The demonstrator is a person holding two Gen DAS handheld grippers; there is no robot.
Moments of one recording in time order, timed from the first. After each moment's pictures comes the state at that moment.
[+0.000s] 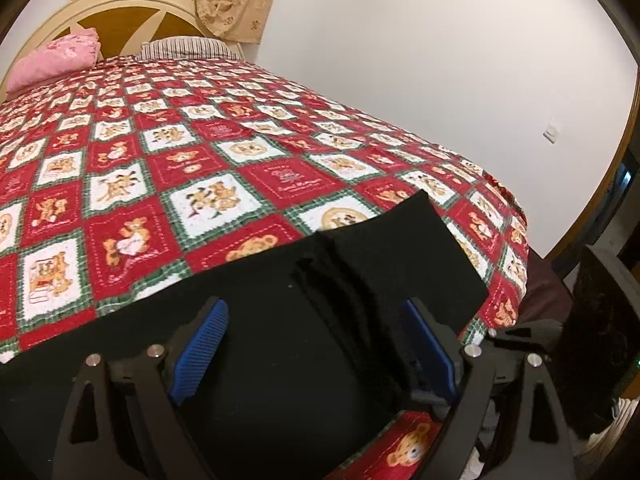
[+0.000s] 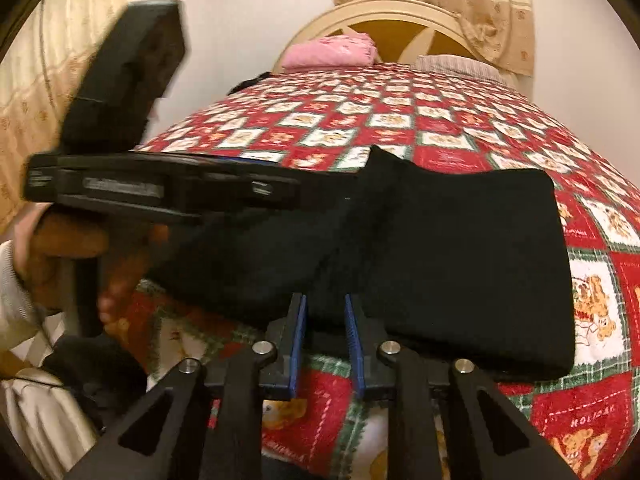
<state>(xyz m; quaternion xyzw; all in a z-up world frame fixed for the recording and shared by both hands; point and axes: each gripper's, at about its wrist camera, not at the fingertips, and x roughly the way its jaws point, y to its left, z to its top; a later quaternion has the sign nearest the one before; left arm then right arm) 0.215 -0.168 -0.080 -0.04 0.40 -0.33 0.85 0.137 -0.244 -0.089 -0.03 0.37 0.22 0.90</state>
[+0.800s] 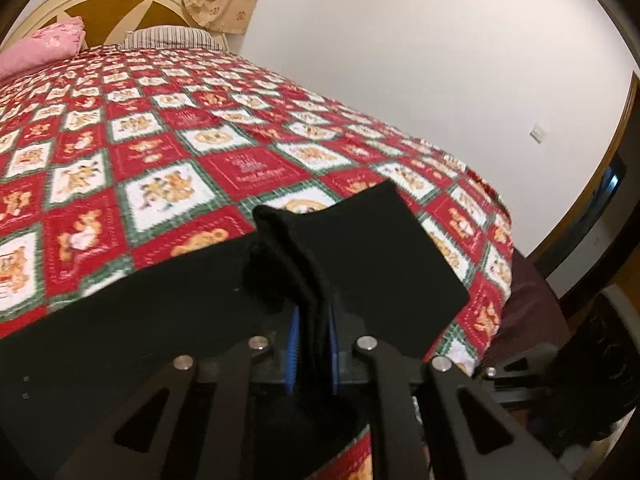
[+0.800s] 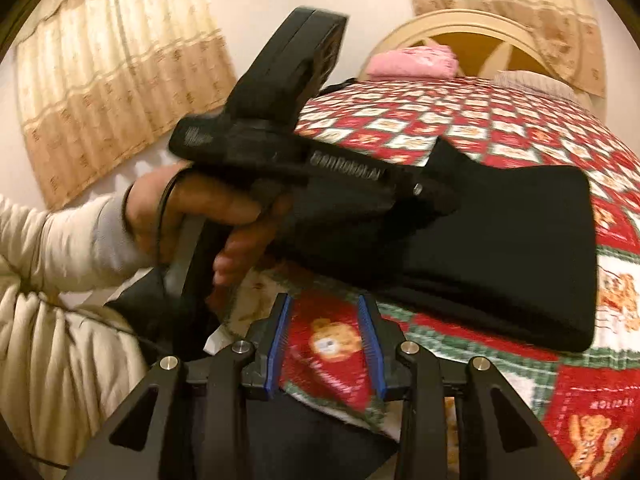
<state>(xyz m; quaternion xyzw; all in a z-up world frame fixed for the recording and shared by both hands) 0.211 -0.184 -0.081 -0.06 0.41 -0.36 0.84 0.100 -0.258 -0.090 -0.04 0.35 0.37 0.86</state>
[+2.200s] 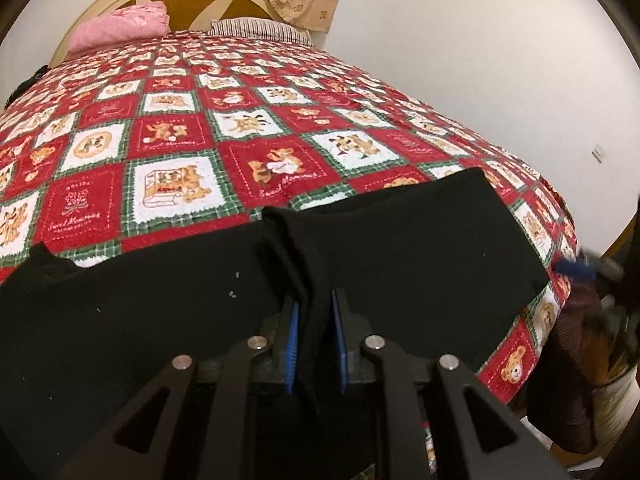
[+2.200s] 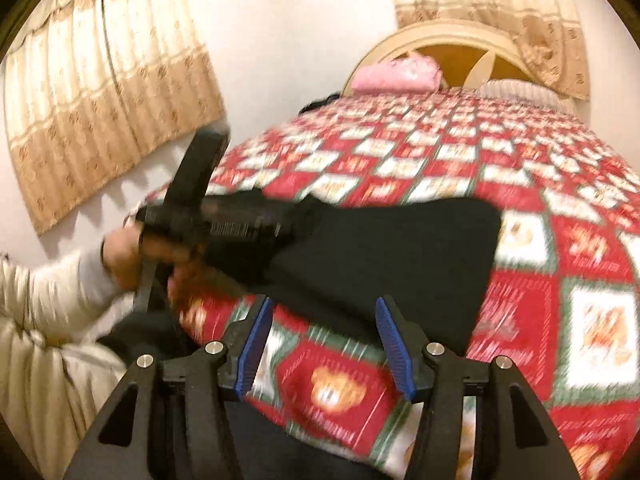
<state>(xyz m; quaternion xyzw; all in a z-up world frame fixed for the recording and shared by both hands) 0.204 -0.071 -0.121 -0.05 0.43 -0.23 0.87 0.121 -0.251 -0.060 -0.01 0.32 0.33 0.89</state>
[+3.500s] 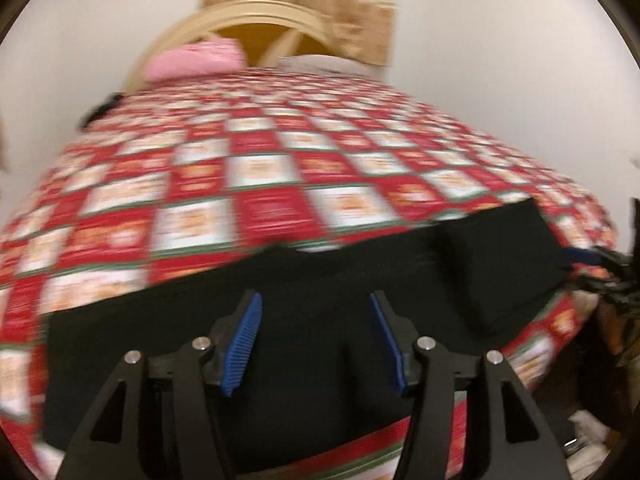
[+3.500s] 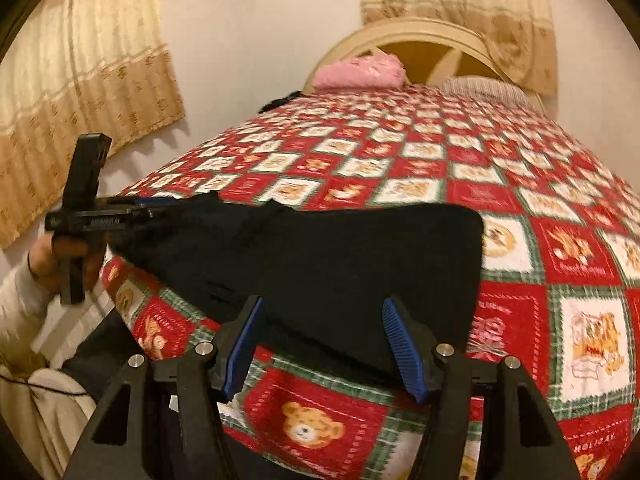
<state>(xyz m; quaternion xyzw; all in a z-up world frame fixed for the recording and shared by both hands) 0.149 0.077 -0.079 0.00 0.38 -0.08 0.92 0.131 -0.226 -0.073 -0.03 0.33 0.27 0.90</state>
